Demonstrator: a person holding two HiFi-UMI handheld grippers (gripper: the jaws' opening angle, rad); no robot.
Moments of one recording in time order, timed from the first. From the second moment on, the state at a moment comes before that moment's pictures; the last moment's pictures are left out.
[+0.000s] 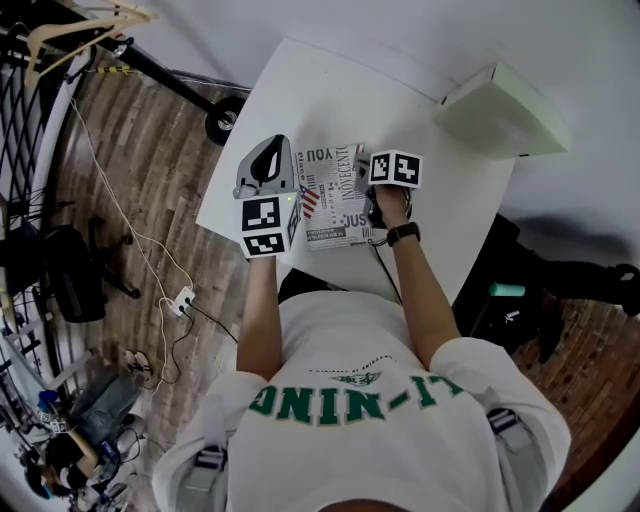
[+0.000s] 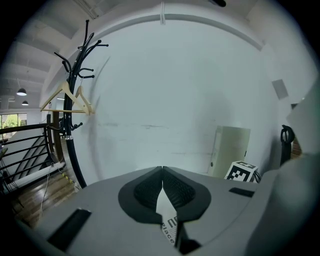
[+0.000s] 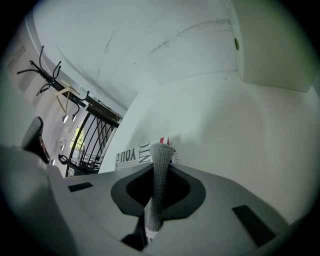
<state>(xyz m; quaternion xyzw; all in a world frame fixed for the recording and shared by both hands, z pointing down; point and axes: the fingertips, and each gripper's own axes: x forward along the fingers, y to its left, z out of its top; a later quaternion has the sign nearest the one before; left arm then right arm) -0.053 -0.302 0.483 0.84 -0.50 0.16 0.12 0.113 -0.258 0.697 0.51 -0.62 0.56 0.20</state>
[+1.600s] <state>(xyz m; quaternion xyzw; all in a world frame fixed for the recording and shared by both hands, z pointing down) -0.074 -0.274 0.465 0.84 -0.52 0.13 0.10 0.115 -0.231 0.697 0.52 -0.63 0.54 0.20</state>
